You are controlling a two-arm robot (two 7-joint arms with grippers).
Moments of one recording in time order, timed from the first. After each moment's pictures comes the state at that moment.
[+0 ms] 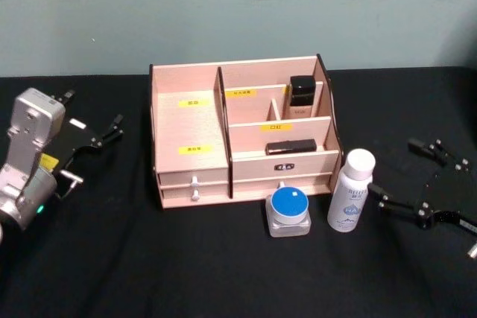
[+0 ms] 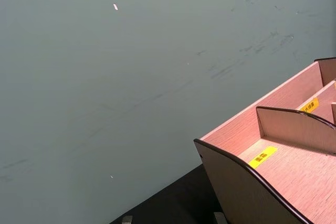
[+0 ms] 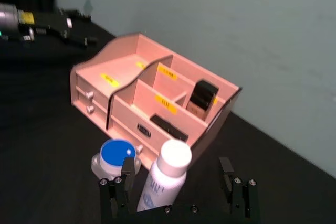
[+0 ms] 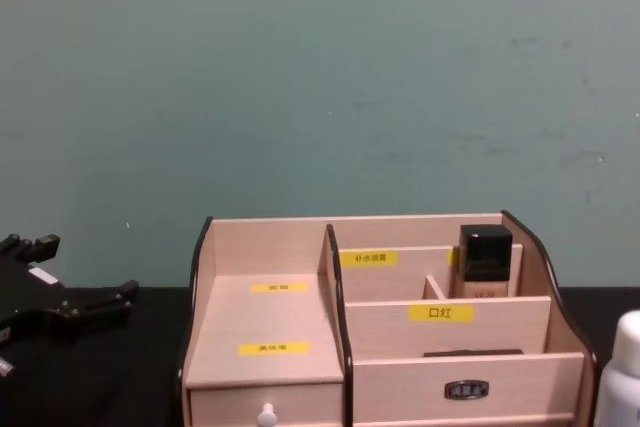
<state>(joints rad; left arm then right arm) -0.20 0.60 0.45 -1.41 -0.25 -0.12 0.03 -0.36 0.94 -0.11 -2.07 0.48 0.06 0.21</state>
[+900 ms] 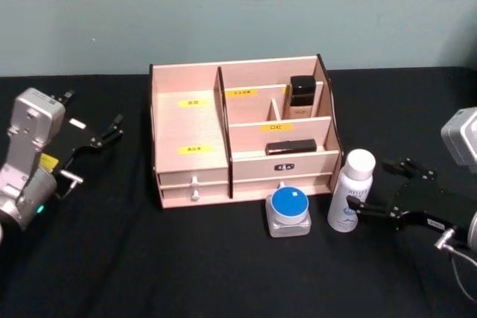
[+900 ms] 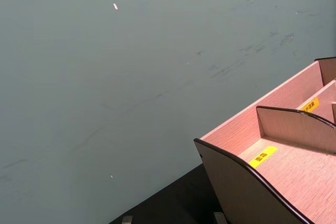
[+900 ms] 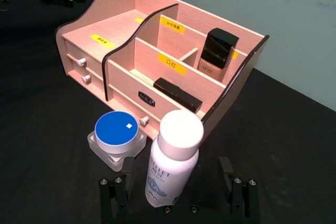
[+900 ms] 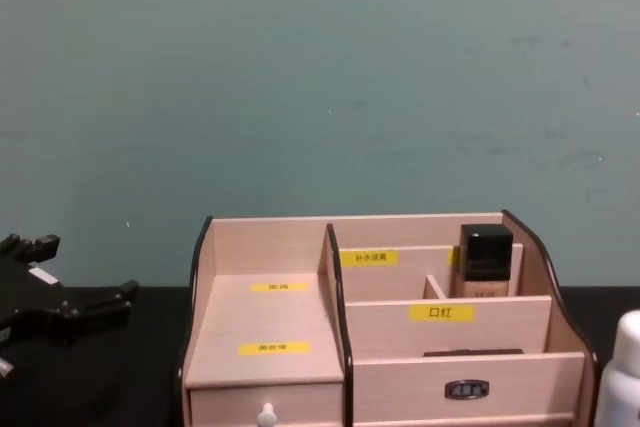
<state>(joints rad) -0.20 0.60 0.45 -1.41 -0.25 -0.12 0.03 -0.14 0.81 -0.24 -1.92 0.45 0.30 0.31</state>
